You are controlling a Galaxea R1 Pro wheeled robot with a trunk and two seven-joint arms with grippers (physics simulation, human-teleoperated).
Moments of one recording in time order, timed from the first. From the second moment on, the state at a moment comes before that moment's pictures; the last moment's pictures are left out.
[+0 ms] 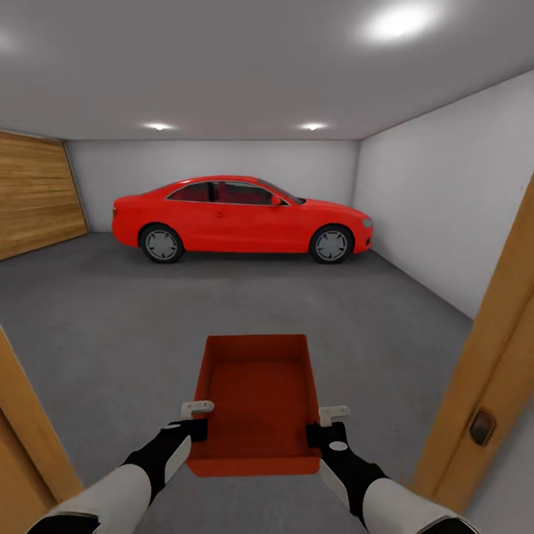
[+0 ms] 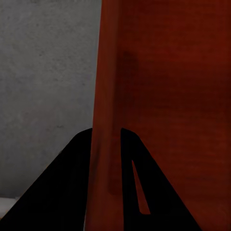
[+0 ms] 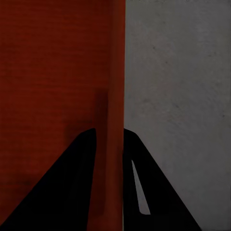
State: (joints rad) left arm -0.71 -0.06 -0.06 -0.26 0.13 0.16 0.14; right arm -0.68 0.14 0.30 -0.19 -0.17 -0.08 -0.24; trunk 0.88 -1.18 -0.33
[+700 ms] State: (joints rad) left arm -0.71 -0.06 -0.06 -0.26 0.13 0.16 0.14; right arm -0.68 0.14 0.30 -0.19 -0.17 -0.08 -0.24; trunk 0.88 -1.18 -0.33
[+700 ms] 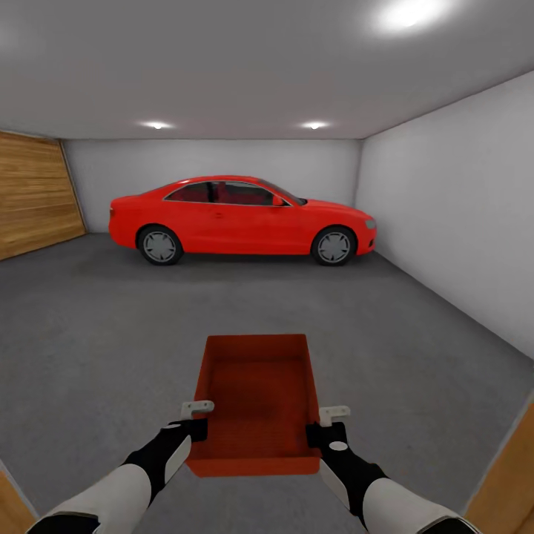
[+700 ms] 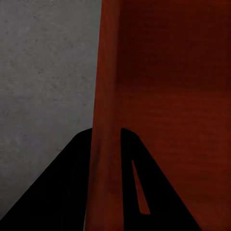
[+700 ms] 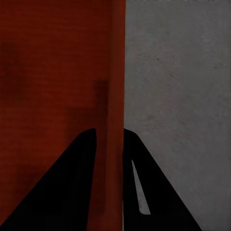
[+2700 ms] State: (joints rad) left arm -0.71 -0.06 -0.06 -0.26 0.13 0.16 0.14; right arm -0.68 0.14 0.30 -0.19 -0.17 -0.08 -0.24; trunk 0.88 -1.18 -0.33
